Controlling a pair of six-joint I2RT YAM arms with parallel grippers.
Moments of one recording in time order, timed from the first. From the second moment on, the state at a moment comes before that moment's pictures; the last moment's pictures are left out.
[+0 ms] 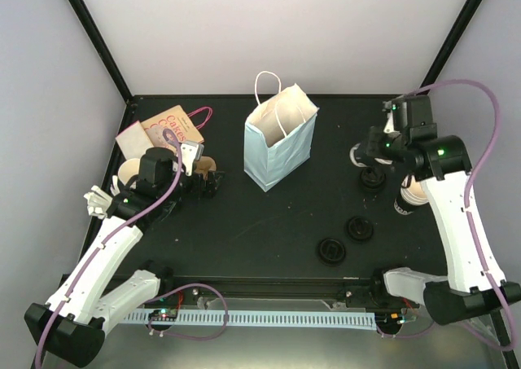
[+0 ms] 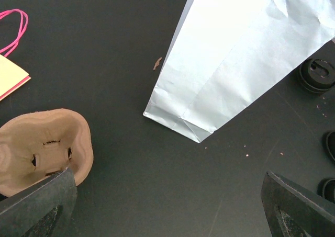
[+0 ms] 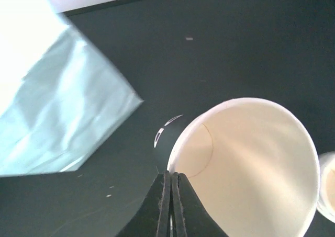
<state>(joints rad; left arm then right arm) -0.35 0.87 0.86 -0.57 0.22 -0.15 0.20 1.22 1.58 -1.20 0.09 0.35</state>
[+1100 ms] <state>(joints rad) -0.35 0.93 0.86 -0.57 0.19 -0.13 0.89 1.56 1.26 -0.86 0.36 0.35</state>
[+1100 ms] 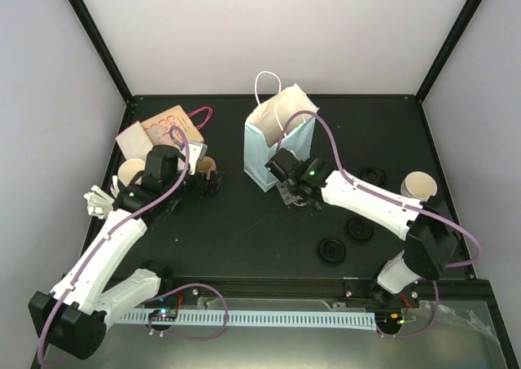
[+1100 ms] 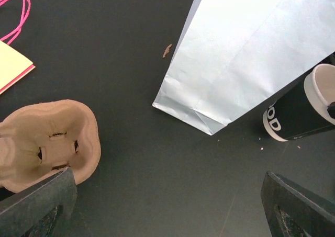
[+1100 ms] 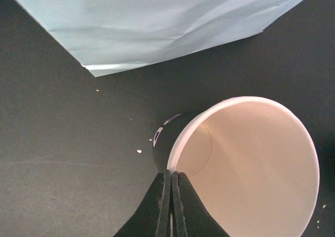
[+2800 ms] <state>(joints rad) -0.35 0.95 0.86 -0.57 0.20 -0.11 0.94 1.12 0.98 -0.91 0.34 0.71</state>
